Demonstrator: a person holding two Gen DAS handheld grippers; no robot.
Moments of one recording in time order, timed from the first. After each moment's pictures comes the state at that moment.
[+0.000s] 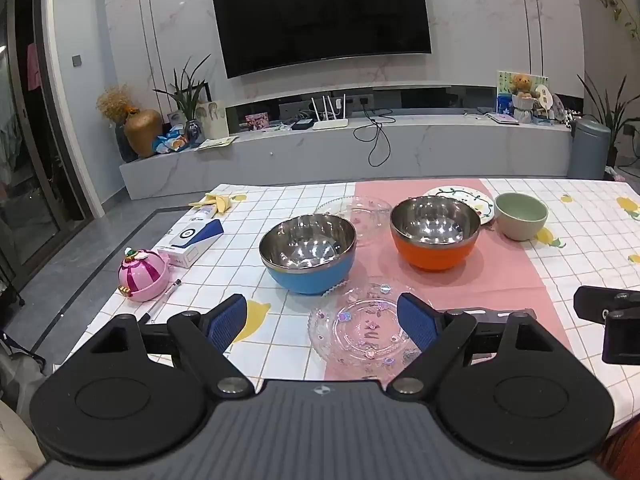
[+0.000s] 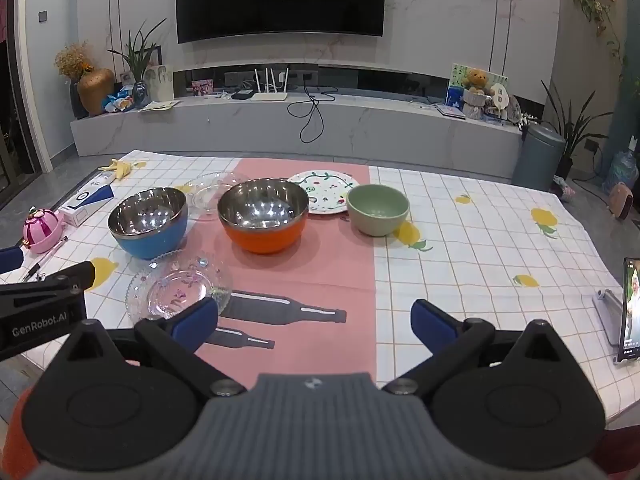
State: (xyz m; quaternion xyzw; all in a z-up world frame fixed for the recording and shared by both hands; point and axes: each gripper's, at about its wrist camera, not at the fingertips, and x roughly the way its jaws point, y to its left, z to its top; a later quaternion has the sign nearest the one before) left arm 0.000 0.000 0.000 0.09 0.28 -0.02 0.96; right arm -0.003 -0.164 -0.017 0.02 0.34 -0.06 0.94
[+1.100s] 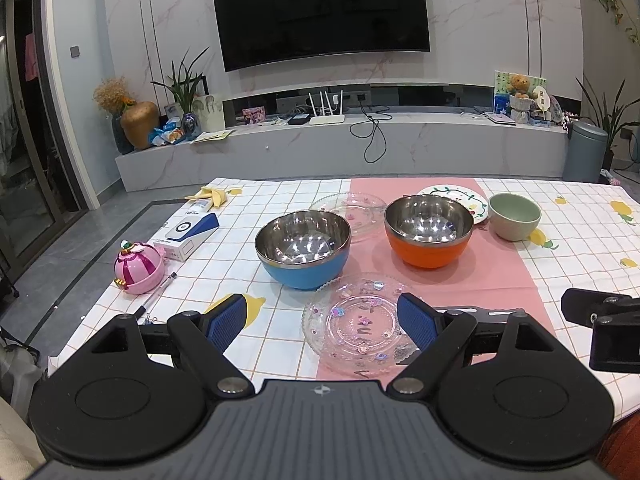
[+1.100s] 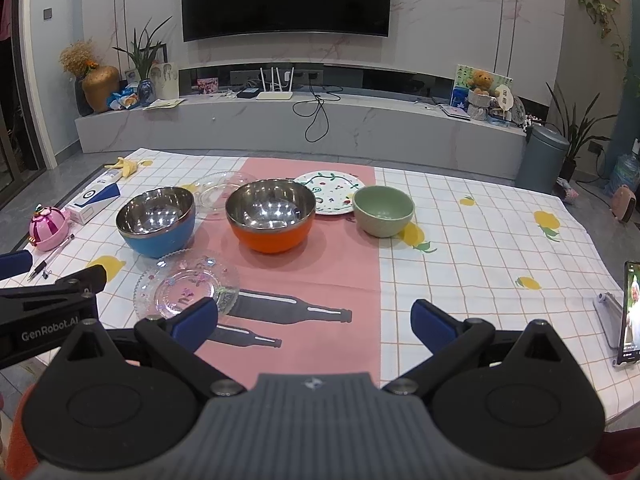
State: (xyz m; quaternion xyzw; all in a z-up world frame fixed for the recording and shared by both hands) left arm -0.004 0.000 0.002 0.08 0.29 -0.03 0.95; right arm -0.002 -0.159 -0.015 0.02 0.34 -0.05 0.94
